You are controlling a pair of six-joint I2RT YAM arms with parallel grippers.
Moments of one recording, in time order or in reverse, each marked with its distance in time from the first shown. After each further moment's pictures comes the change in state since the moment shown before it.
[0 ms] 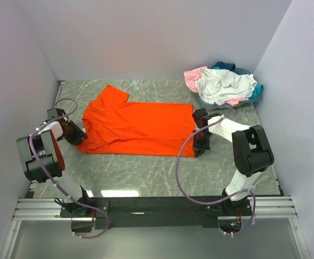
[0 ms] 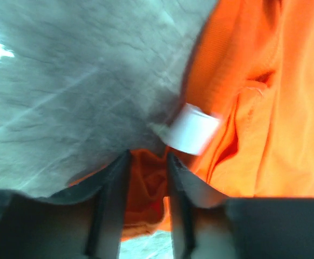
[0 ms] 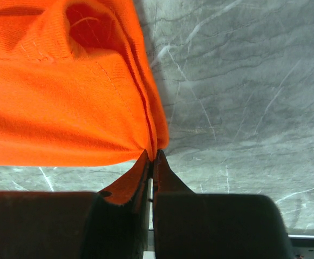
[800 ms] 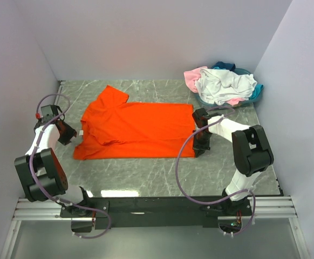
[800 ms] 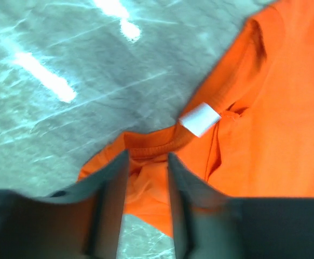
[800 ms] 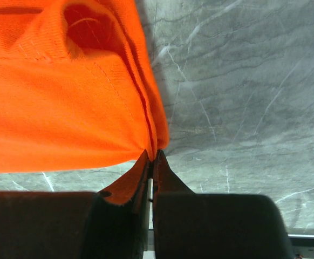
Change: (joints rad) left arm -0.002 -0.230 -0.003 -0.113 -0.264 -0.050; right arm -0.002 0.002 0.001 0.000 -0.001 -0.001
